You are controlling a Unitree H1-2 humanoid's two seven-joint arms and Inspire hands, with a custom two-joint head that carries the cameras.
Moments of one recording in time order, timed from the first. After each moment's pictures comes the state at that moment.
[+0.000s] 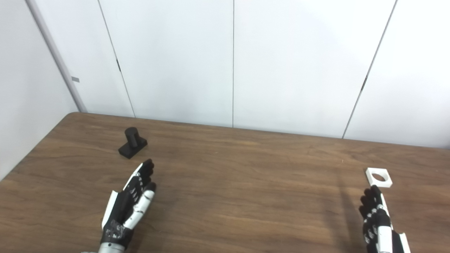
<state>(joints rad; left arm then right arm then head) 0.13 0.02 0.10 -0.15 0.11 -0.16 0.03 0.15 -0.13 -0.14 -0.15 0.19 -0.13 0.08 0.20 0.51</state>
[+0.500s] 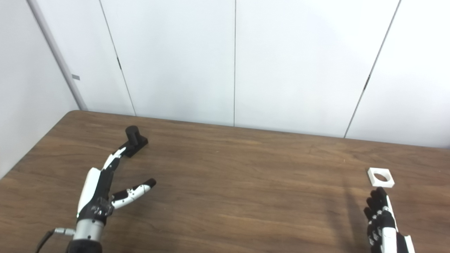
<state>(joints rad) 0.03 0.16 0.13 -0.31 0.52 0.19 0.06 0.15 -0.13 -0.14 -0.15 0.19 -0.12 0.08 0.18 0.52</state>
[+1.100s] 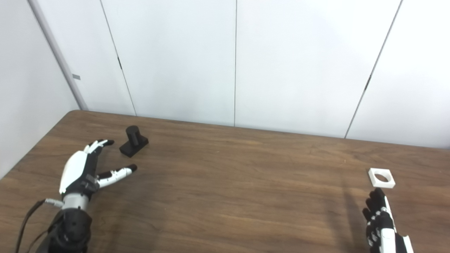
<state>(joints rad) -0.14 0.31 0.14 -0.09 0.60 0.38 0.07 0.15 -0.14 -0.14 -0.16 0.19 -0.12 0.09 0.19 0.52</state>
